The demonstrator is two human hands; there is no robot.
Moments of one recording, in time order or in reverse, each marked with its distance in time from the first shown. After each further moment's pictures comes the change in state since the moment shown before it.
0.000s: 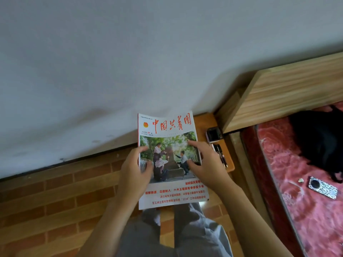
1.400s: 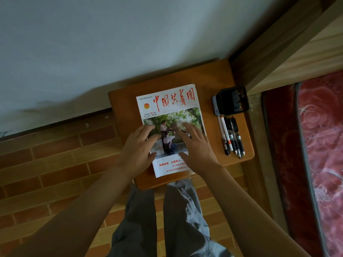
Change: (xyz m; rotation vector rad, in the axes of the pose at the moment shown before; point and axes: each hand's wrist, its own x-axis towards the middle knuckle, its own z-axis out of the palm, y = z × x) left_hand 0.150 -0.213 0.249 0.641 -0.459 0.350; right_hand 0.168 0.290 0.157 -0.546 -0.233 -0.077
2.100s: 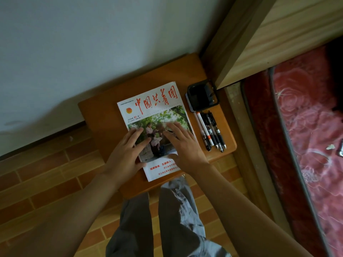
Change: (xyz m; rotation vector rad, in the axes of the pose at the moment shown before) left_hand 0.022 0.019 0.015 0.008 -0.126 0.033; right_hand -0.009 0.040 0.011 0.040 0.046 -0.010
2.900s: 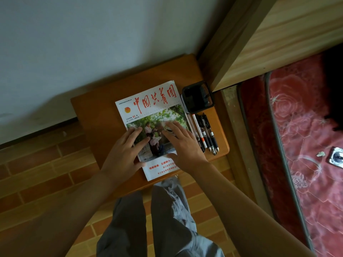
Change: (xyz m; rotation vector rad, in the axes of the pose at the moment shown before) left_hand 0.006 0.017 0.012 0.024 0.036 0.003; right_hand -0.002 0.023 -0.011 -0.043 -0.015 -0.034
